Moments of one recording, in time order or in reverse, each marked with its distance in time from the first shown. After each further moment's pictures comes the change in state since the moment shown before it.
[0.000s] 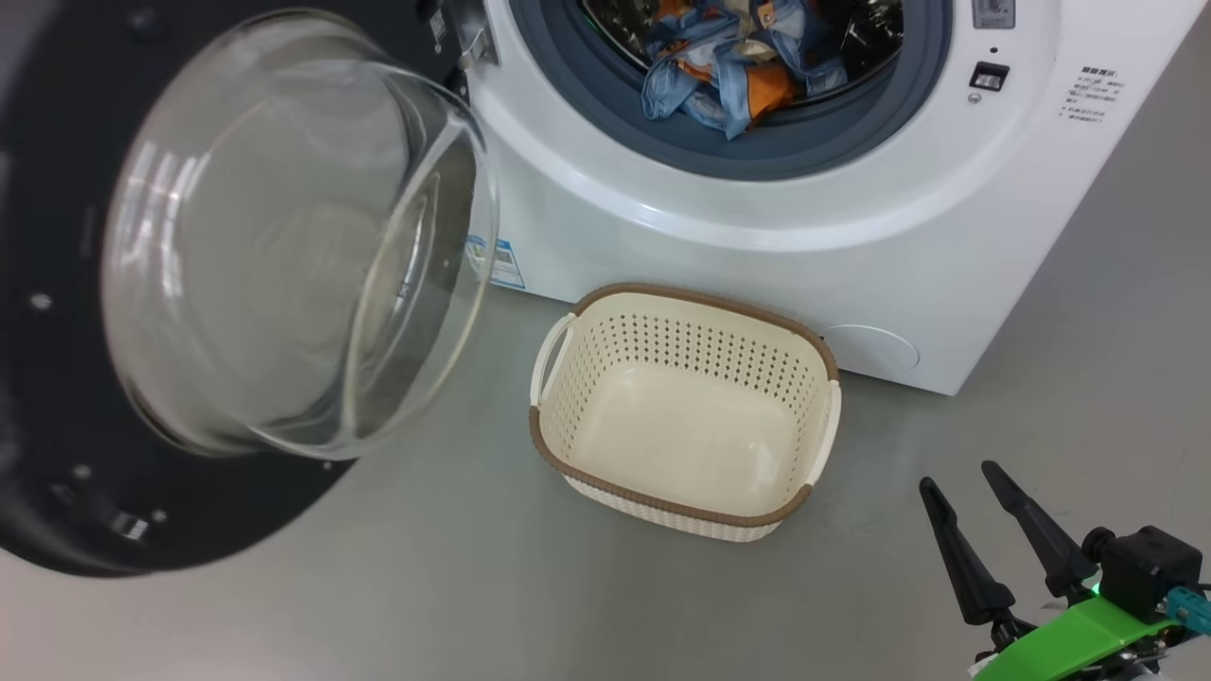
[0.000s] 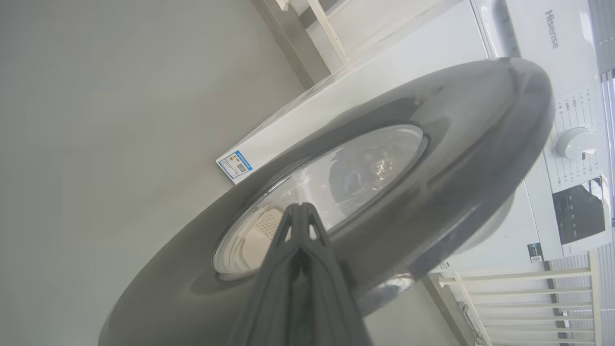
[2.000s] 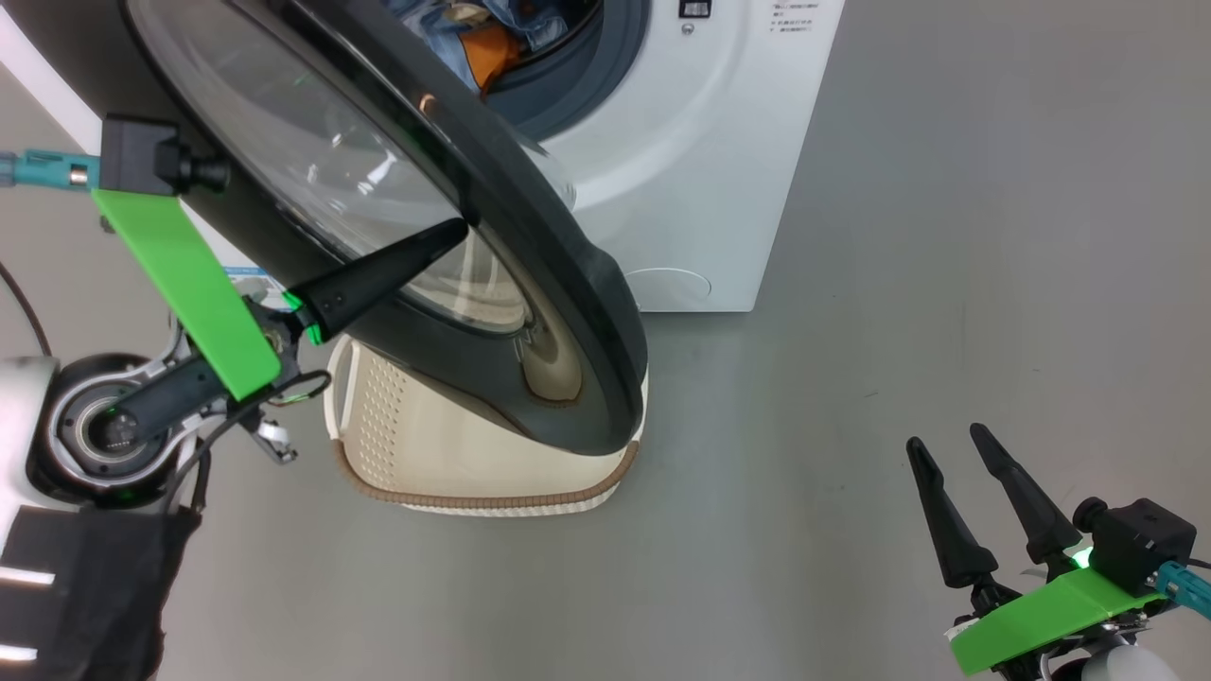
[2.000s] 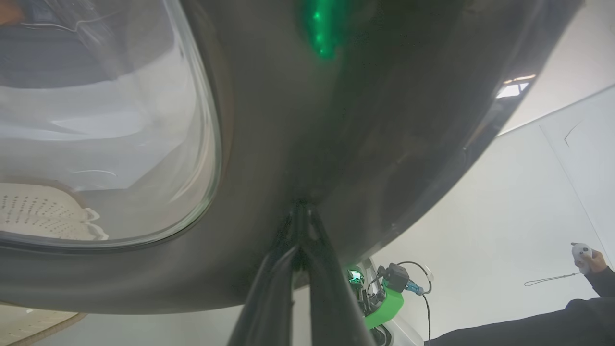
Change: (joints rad) left arm -0.153 -0.389 -0.356 -0.413 0.092 -0.001 -0.001; right arm -0.045 0.073 -0.036 -0.014 -0.018 0.000 0.000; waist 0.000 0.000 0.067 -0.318
